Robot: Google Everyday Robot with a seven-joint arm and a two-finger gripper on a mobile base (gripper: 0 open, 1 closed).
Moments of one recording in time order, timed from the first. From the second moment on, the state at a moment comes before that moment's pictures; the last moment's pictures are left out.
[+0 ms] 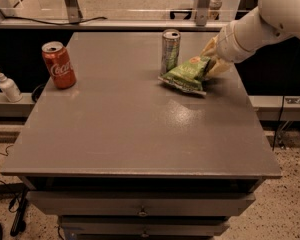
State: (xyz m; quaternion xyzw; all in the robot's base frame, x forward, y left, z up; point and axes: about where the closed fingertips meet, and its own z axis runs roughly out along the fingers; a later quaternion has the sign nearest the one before) arm 0.680 -0.177 0.872 -0.72 0.60 -0.07 0.33
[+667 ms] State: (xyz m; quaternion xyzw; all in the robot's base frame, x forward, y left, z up) arm 0.688 -0.161 0.861 -0.74 0.59 -0.06 0.33
